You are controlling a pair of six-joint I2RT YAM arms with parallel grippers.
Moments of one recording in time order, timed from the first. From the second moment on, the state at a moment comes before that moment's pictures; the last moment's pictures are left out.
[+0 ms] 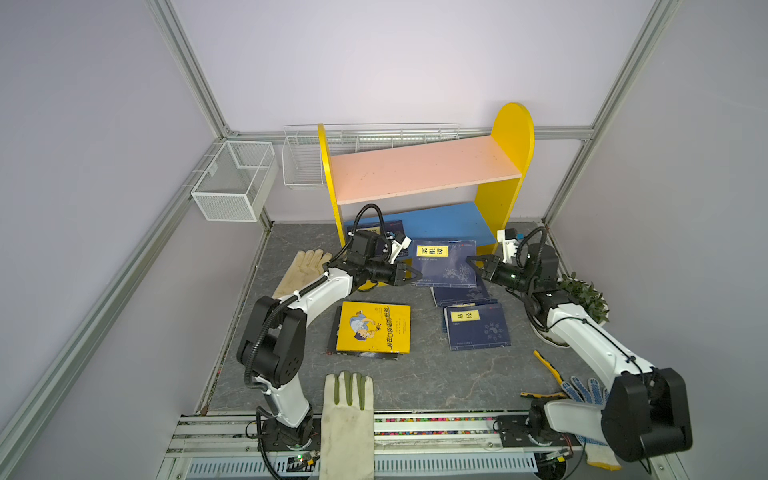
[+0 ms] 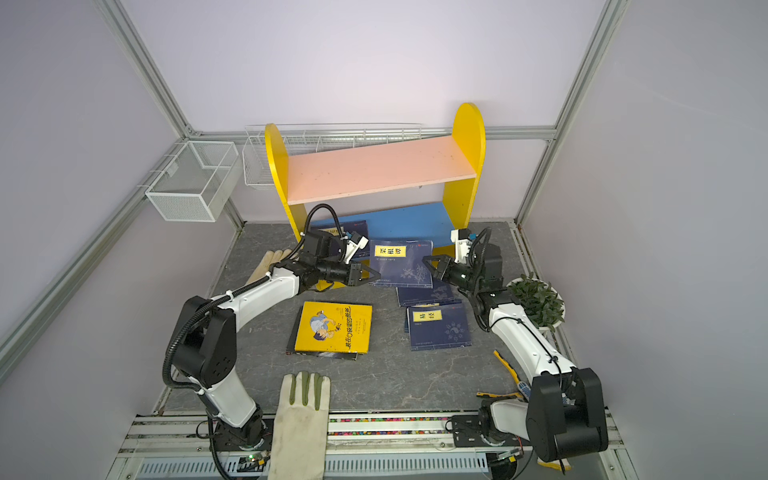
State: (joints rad) left arm -0.51 1.75 1.25 -0.13 0.87 -0.29; right arm 0.17 1.28 0.84 0.10 -0.64 0.69
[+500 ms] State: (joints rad) left arm -0.49 1.69 1.11 0.16 0.85 -0.50; right arm 0.18 1.29 0.77 0.04 -0.56 0.69
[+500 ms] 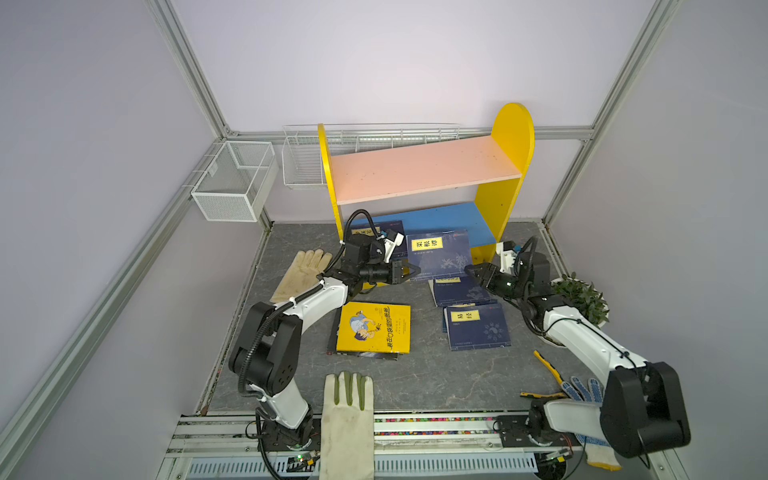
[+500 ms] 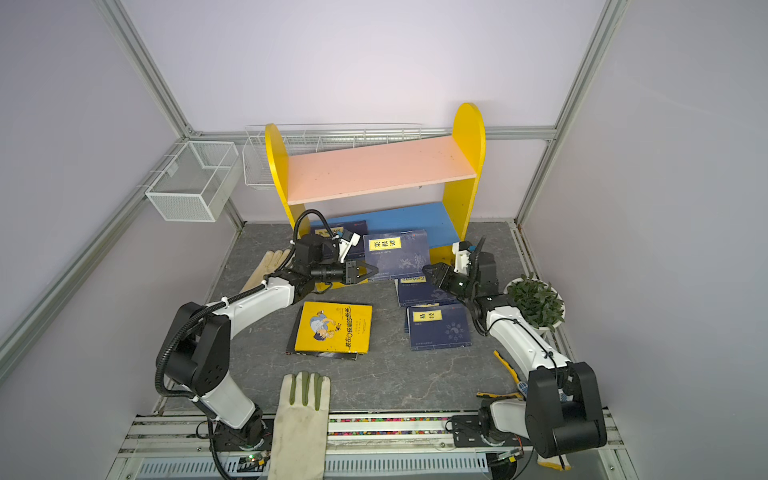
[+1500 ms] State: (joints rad) left arm -0.49 1.68 1.10 0.12 0.76 -0.48; right arm 0.18 1.36 0.80 0.21 -0.67 0.75
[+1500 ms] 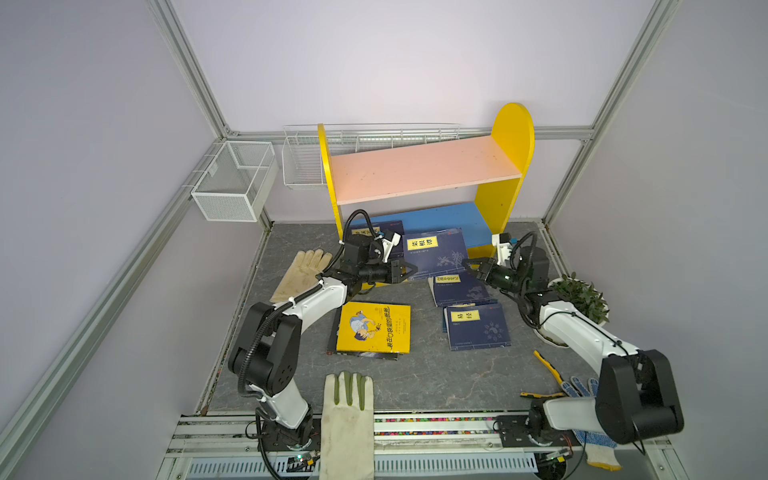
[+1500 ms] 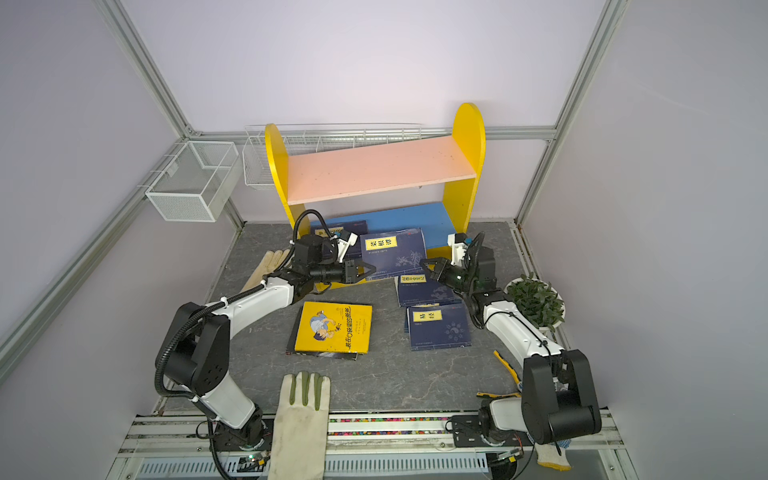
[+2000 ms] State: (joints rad) left arm -0.49 1.44 0.92 0.09 0.49 -0.39; right arm 0.17 1.33 0.80 0.33 -0.66 0.84
